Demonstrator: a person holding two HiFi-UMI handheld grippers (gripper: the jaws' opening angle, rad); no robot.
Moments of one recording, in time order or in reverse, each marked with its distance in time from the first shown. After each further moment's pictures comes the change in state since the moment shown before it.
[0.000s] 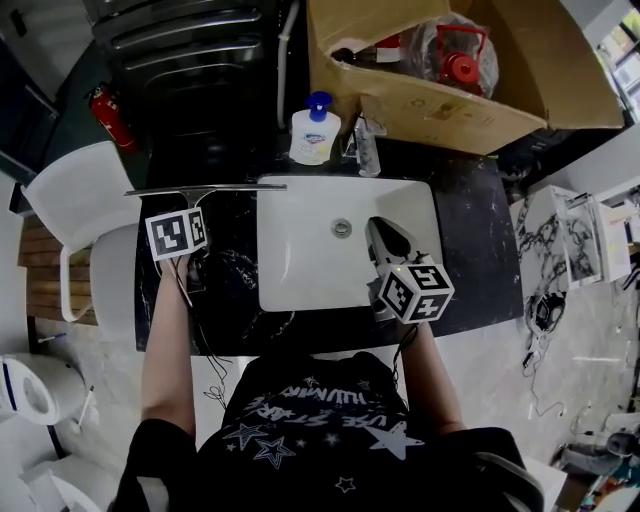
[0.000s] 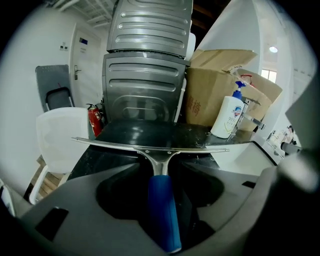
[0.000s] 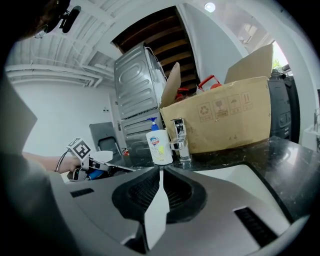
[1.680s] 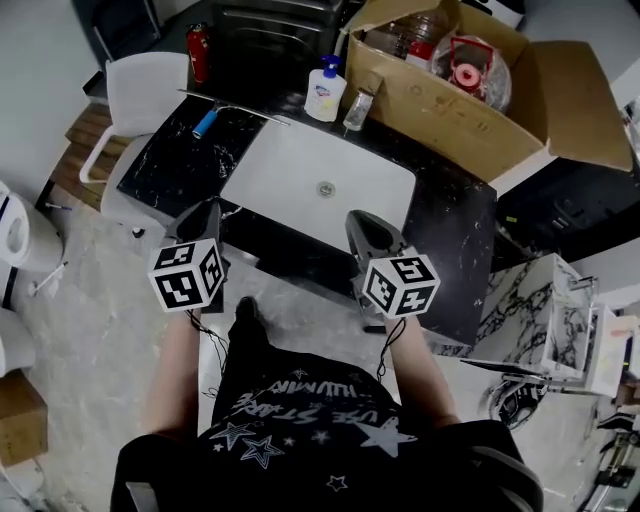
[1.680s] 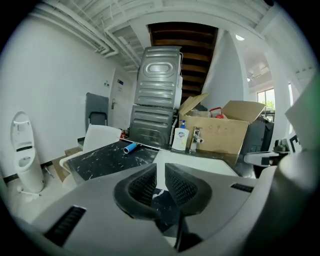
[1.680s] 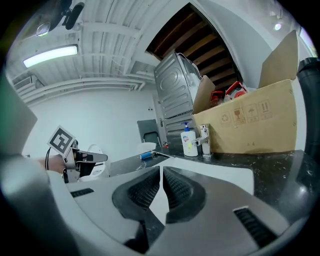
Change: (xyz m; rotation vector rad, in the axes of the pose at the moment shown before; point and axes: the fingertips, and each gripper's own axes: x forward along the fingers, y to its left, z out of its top) left arm -0.257 -0.239 -0.155 -0.183 -0.447 0.250; right arm -0.174 -0.027 -0.022 -0.197 0.050 0.502
